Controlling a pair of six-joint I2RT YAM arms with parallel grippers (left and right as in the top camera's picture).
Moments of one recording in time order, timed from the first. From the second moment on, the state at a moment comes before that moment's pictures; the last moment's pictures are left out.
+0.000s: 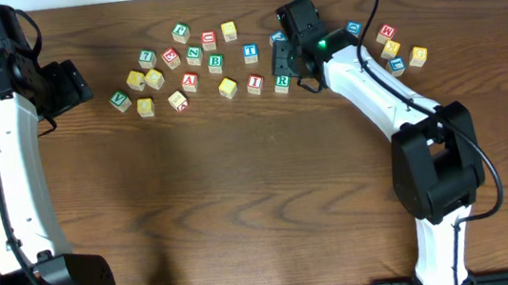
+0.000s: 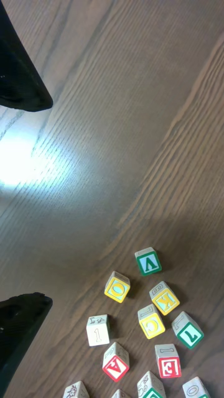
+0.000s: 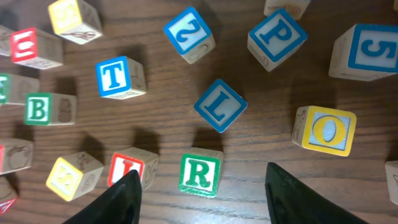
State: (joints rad) left arm 0.23 1.70 1.80 -1.26 -0.11 -0.23; right arm 0.41 2.11 1.69 -0.59 0.07 0.55
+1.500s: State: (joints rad) left arm 0.23 1.70 1.80 -1.26 -0.11 -0.24; right arm 0.44 2.25 1.69 -0.54 0.09 0.54
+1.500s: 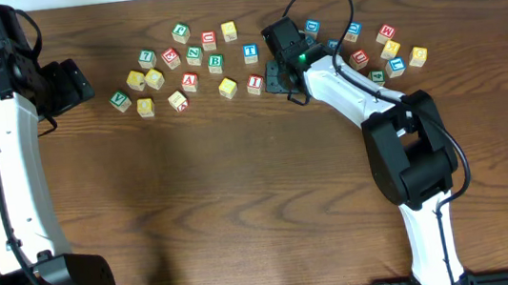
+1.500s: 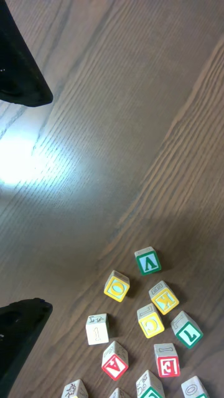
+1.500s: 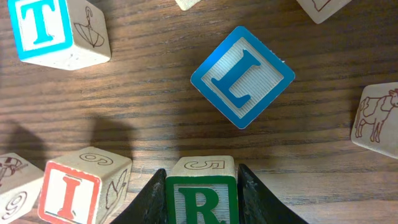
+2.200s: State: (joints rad) left arm 0.23 1.70 1.80 -1.26 -0.11 -0.24; right arm 0.51 2.19 1.70 -0.82 -0.04 0.48
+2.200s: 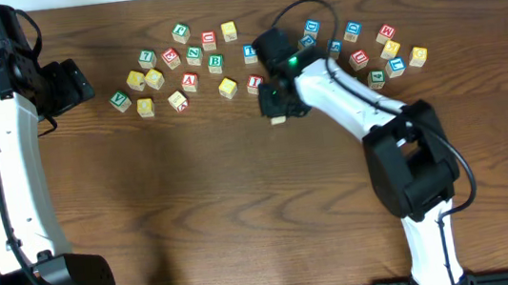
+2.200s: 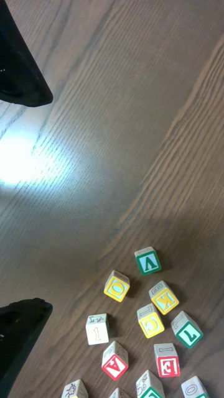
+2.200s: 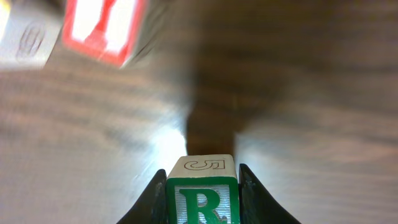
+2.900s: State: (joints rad) left arm 0.23 1.70 1.80 -1.26 -0.11 -0.24; right arm 0.75 2.19 1.70 -0.75 0.06 0.64
